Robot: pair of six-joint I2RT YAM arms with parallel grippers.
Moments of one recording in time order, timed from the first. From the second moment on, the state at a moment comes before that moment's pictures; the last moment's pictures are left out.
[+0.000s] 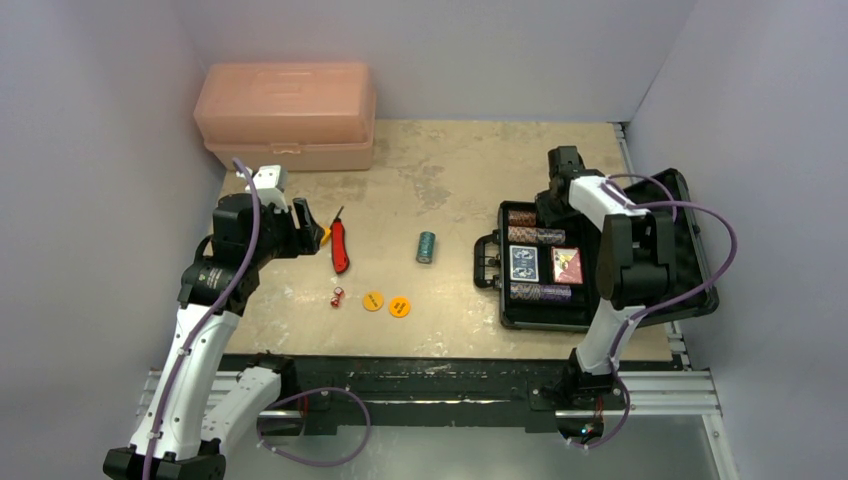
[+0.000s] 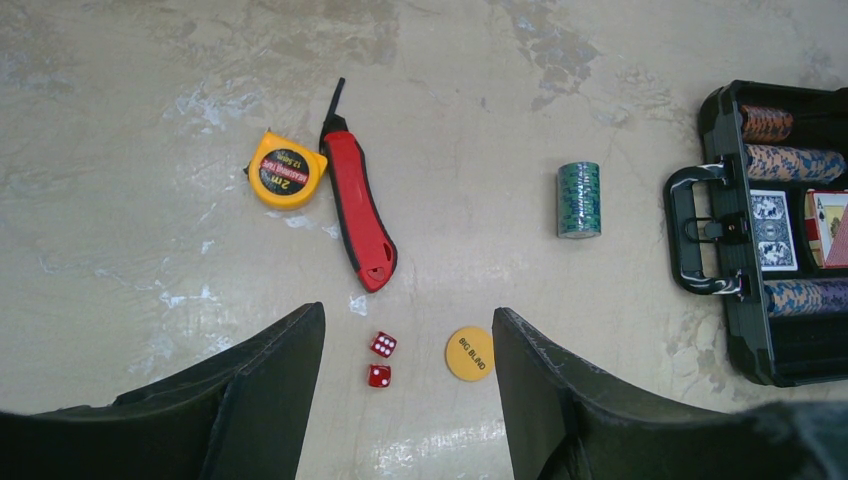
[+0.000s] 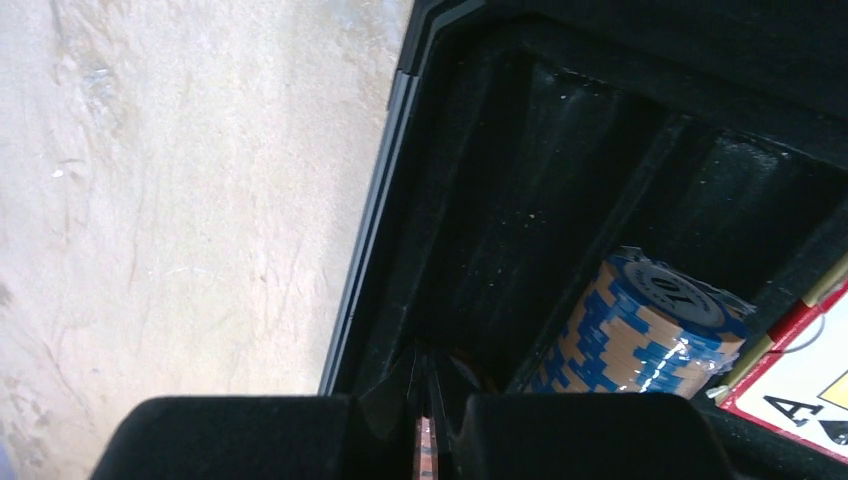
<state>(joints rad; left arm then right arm) -0.17 0.82 1.00 -0.72 0.08 -0.26 0.06 1.86 1.30 -0.61 0.24 1.40</state>
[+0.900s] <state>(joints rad) -0.30 0.91 1.00 -0.71 0.05 -0.27 0.06 1.66 1.29 -0.56 0.19 1.07</state>
